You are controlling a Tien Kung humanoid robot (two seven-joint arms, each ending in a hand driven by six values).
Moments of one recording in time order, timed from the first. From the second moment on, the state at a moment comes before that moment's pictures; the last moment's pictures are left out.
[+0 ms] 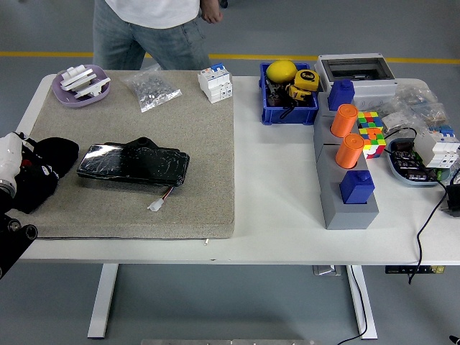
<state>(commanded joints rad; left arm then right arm) -0.40 0.45 -1.00 -0.93 1.88 0.43 0.38 0.20 -0.37 0.30 0.21 0.01 0.06 -0.20</state>
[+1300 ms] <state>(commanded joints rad) -0.26 0.51 -1.26 -1.43 1.60 0.39 0.32 0.19 -0.36 0.31 0.21 0.01 0.05 -0.20</state>
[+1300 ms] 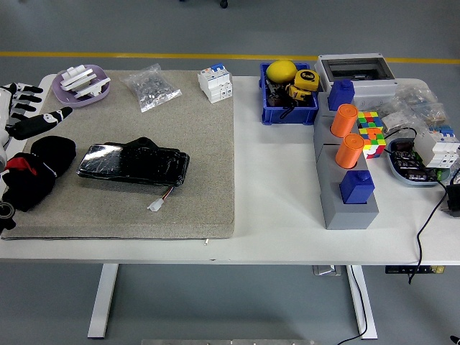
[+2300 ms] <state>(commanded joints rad) -0.16 0.54 -1.34 -1.61 1.56 0.40 0.29 0.19 -0.36 0.32 0.21 -0.03 0.06 -0.21</state>
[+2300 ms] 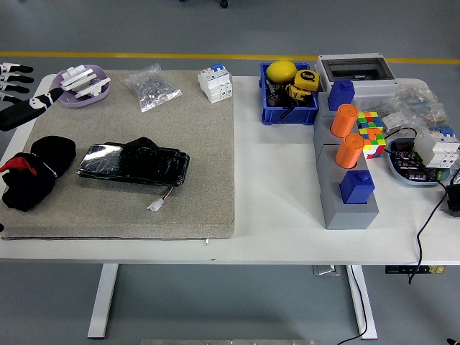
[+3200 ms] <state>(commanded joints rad) -0.20 0.55 -1.34 -1.59 1.57 0.40 0.29 0.19 -0.35 0.26 0.20 0.03 0.06 -0.19</state>
